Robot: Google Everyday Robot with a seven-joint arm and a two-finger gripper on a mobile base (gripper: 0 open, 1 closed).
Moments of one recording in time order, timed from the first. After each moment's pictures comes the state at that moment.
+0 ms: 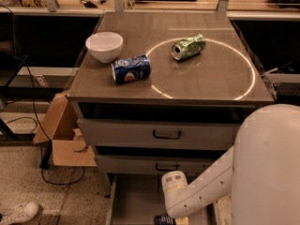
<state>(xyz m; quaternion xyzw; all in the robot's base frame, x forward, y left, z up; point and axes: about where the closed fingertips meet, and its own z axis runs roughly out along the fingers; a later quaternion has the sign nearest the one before) 0.400 -0.121 0.353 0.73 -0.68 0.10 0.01</state>
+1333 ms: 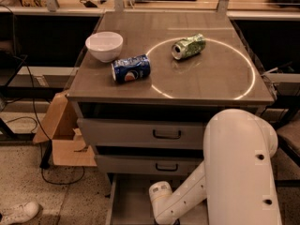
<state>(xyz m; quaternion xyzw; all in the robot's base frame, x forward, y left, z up) 0.384 -0.072 0.265 0.73 -0.68 0.06 0.01</state>
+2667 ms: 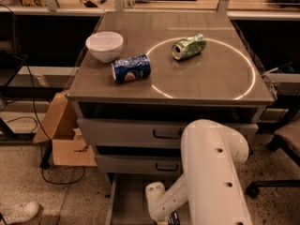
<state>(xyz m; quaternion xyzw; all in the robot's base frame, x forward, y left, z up) 0.415 -0.061 0.174 0.73 -0.68 0.06 0.02</state>
